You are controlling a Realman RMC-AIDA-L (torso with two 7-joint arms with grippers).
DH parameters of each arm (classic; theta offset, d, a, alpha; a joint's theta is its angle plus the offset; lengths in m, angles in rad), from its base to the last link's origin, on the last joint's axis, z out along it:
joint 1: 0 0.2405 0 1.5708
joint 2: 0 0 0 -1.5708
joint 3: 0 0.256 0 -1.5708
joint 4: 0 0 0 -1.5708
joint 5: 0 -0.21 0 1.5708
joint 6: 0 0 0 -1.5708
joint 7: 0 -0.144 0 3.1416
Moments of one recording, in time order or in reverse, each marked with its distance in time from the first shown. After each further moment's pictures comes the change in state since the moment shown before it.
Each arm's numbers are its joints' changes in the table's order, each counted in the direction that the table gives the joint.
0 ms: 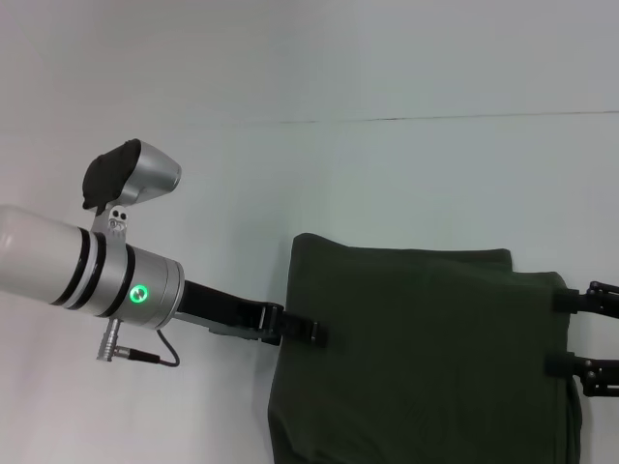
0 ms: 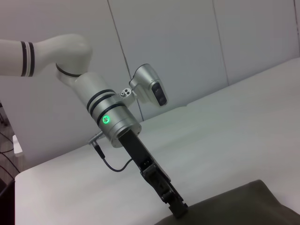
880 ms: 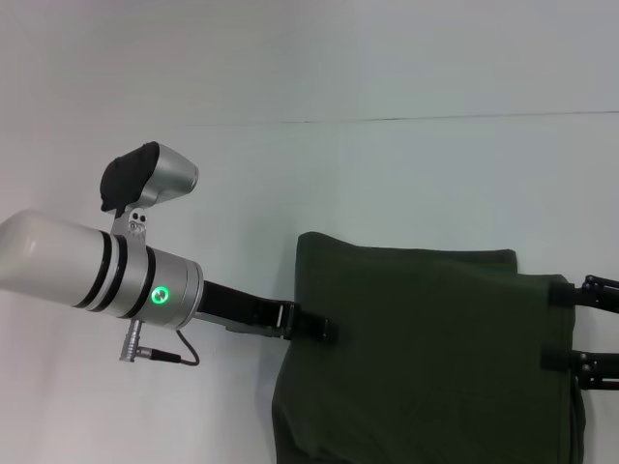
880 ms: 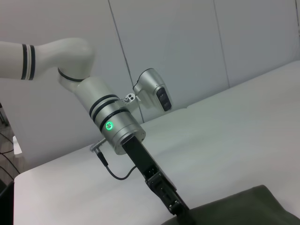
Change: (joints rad) left arm -0.018 0.018 0.007 -0.036 0.021 -0.053 -0.013; right arm 0.012 -0.003 0.002 0.000 0.000 0.006 -0.002
